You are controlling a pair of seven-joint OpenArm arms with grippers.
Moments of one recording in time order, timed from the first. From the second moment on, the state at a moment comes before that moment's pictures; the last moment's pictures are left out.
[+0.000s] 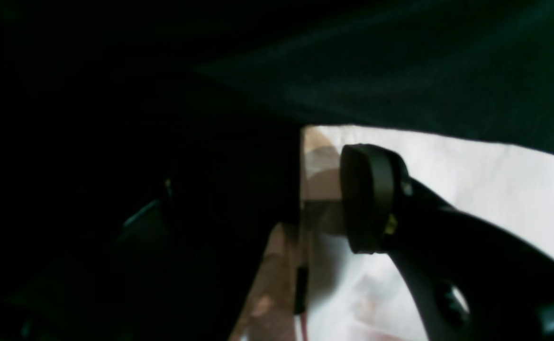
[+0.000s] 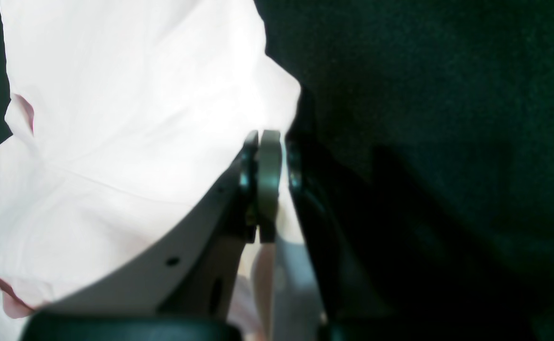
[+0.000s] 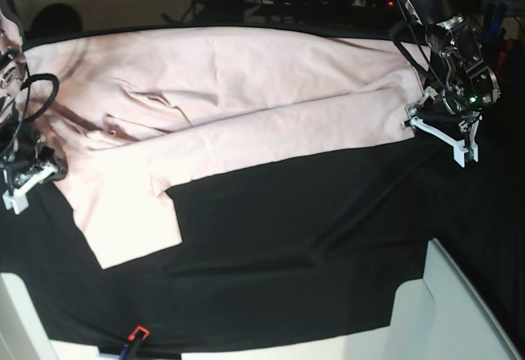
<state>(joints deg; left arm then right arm) 2.1 -7.1 -34.7 74.6 -3.1 -15.6 43.7 27.5 23.7 33.6 15.5 -1.4 40.4 -26.7</state>
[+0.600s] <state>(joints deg) 0.8 -10.2 -31.4 67.9 -17.6 -15.2 42.3 27.3 23.8 33.6 15.5 -1.3 40.4 -26.7</state>
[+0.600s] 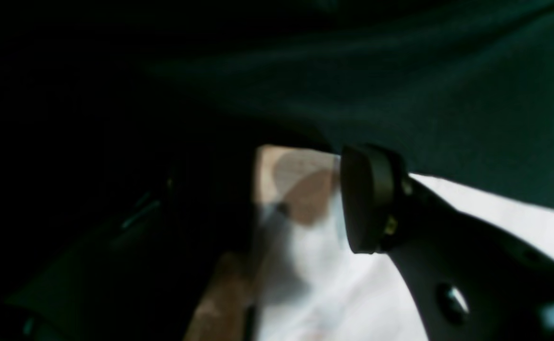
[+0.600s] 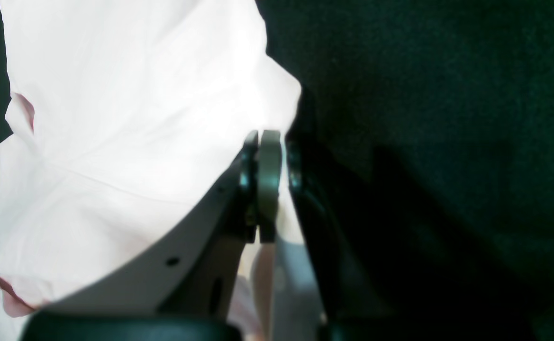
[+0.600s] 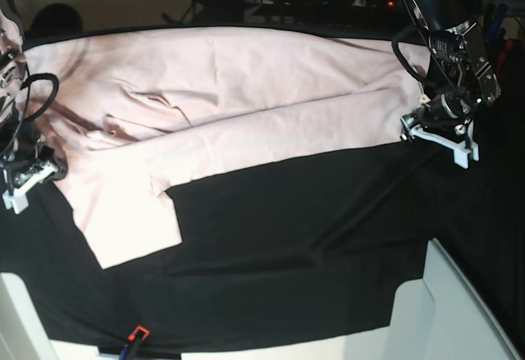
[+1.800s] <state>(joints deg) -1.5 -9.6 -28.8 85.0 -18.6 -15.4 48.7 28.1 21.9 33.6 25.8 -2.6 40.4 -28.4</state>
